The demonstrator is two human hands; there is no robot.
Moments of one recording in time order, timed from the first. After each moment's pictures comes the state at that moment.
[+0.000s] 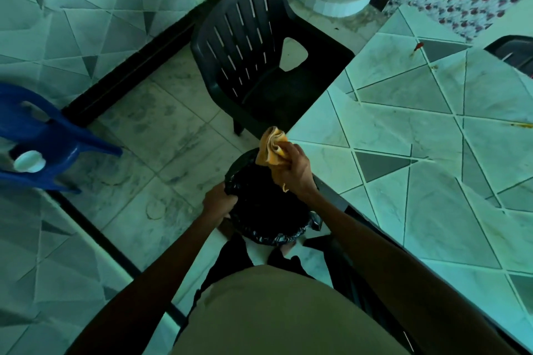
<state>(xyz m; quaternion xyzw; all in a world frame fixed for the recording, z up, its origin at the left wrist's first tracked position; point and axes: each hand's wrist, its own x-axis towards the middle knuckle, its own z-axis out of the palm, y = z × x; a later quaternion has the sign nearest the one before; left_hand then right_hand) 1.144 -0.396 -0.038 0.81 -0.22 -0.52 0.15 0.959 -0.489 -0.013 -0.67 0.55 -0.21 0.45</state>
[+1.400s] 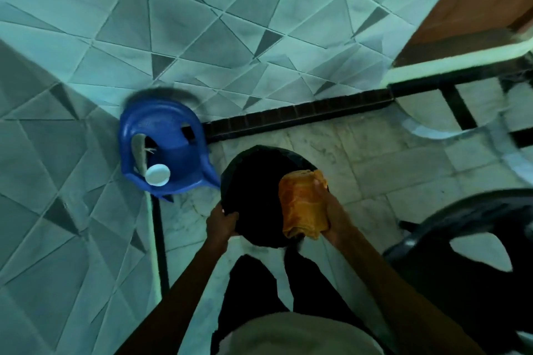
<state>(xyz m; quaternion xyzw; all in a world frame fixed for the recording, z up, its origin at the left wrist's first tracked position) 1.712 -0.552 -0.078 0.79 0.10 -0.38 0.47 1.568 -0.765 -0.027 -0.30 0.49 -0.03 0.82</state>
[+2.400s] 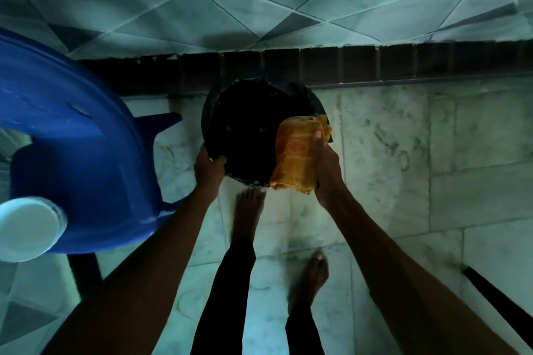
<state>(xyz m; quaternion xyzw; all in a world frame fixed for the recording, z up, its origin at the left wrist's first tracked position) 2.071 -0.704 -0.631 0.79 0.23 -0.38 0.43 1.955 -0.899 -0.559 -0.45 0.54 0.06 0.71</state>
